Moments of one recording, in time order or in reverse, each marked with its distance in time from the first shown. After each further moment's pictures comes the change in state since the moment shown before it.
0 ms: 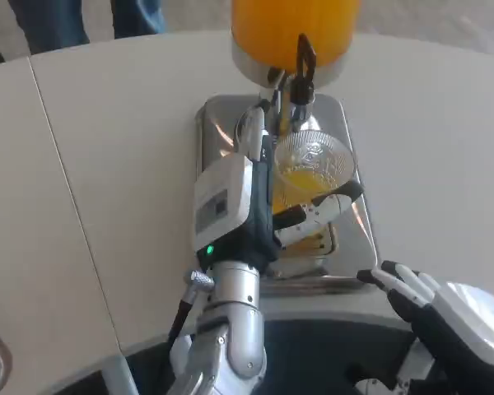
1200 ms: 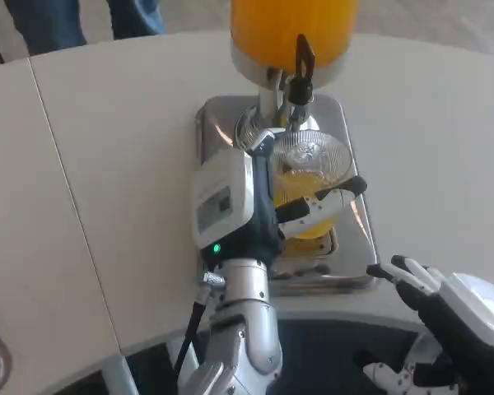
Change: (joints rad) left arm -0.077 -0.038 -0.003 0.160 0.007 -0.007 0.189; right arm -0.078 -0.029 -0.012 0.070 0.025 0.062 0.000
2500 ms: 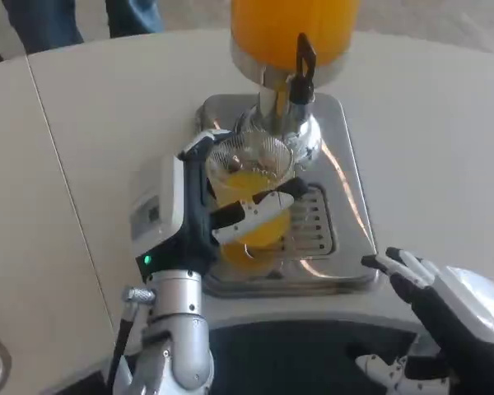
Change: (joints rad) left arm 0.155 0.167 0.082 -0.196 -0.042 -0.147 -0.053; right arm -0.022 0.001 0.031 0.030 0.006 0.001 -0.057
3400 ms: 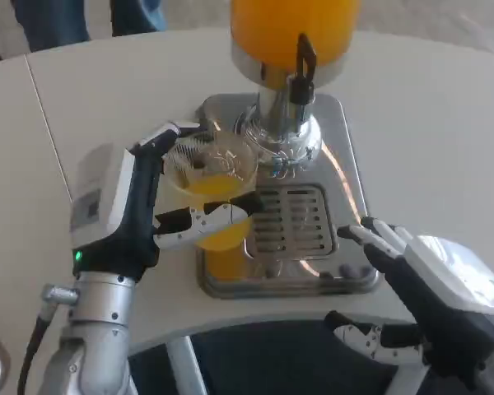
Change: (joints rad) left arm 0.122 0.226 0.115 -0.151 -0.041 -0.234 -0.182; right arm -0.148 -0.027 0.045 0.098 -0.014 -0.025 -0.032
